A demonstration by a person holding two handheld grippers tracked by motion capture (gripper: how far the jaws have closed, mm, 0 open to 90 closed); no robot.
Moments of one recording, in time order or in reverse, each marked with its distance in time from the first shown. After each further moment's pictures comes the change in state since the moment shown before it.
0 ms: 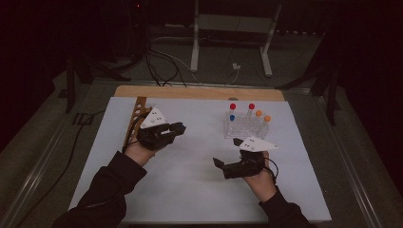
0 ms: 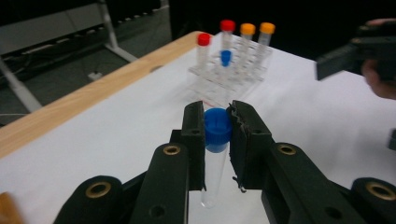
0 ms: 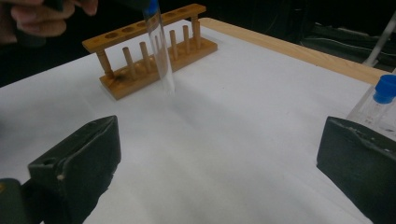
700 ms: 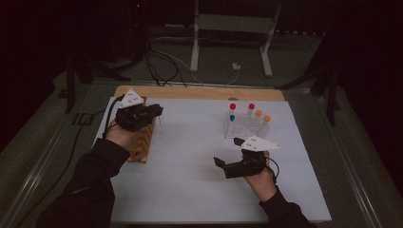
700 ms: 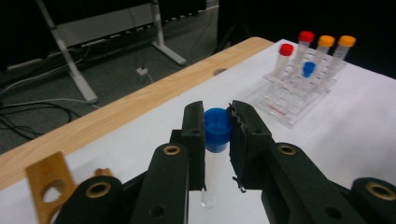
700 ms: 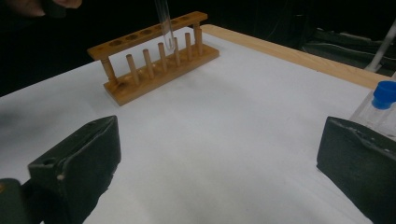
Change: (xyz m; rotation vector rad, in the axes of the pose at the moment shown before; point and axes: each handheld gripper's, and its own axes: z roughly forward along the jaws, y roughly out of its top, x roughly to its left) left arm 0.064 0.006 -0.023 0.000 0.160 -0.059; right arm -0.002 0.001 -0.002 -0.020 0.013 0.011
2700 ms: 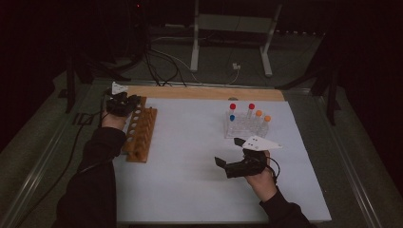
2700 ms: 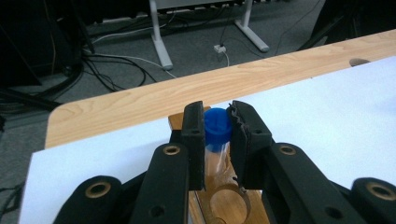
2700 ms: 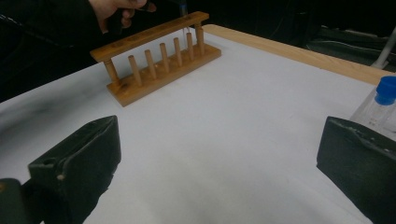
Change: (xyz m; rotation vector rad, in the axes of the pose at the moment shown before) left arm 0.104 -0.050 0.053 0.078 0.297 -0.185; right arm -0.003 -0.001 -0.001 -0.007 0.017 0.021
